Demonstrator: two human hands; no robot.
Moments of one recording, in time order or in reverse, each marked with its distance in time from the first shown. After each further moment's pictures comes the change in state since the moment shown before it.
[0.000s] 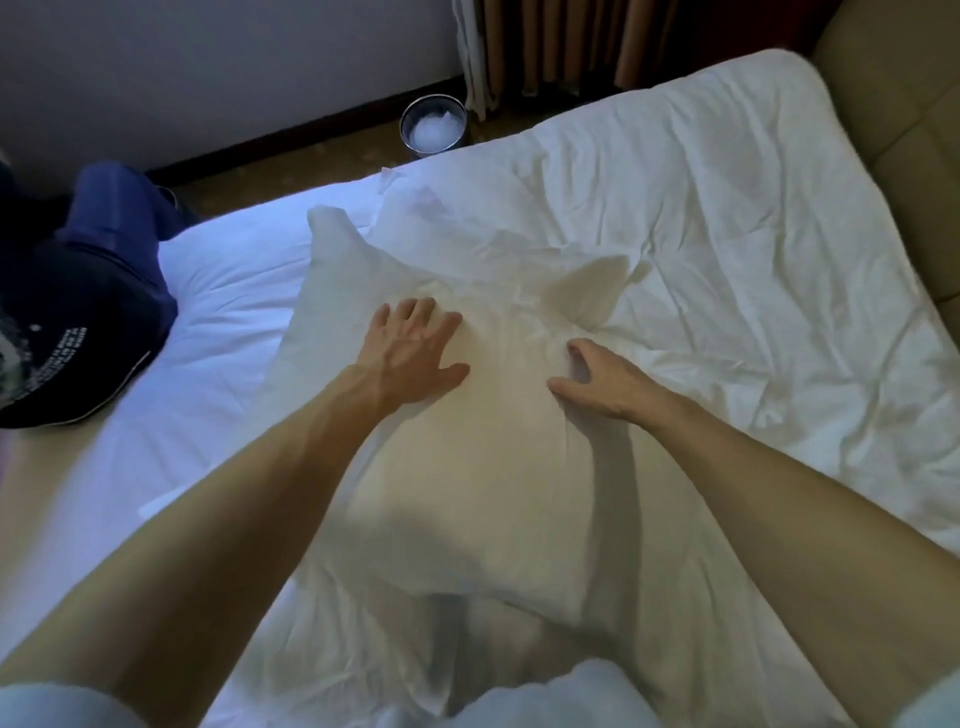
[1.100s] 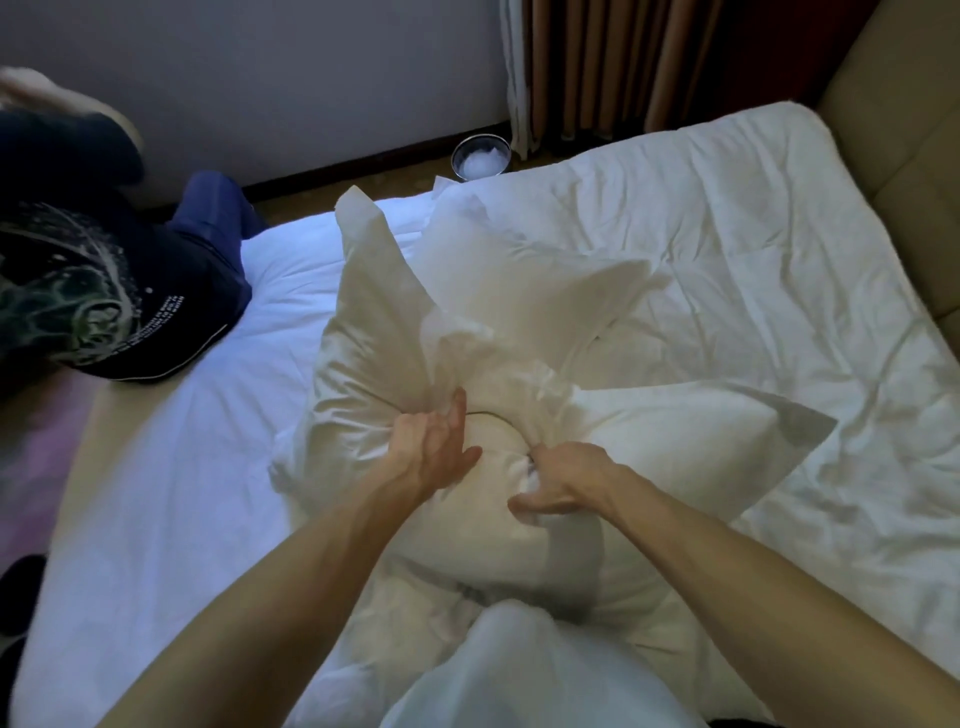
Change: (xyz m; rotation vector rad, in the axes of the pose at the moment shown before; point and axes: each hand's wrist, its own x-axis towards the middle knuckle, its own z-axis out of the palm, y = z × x) left_hand -0.179 0.072 0.026 0.044 -0.181 -0.259; right_hand -0.144 -0.061 0.113 -0.548 -0.261 -0.146
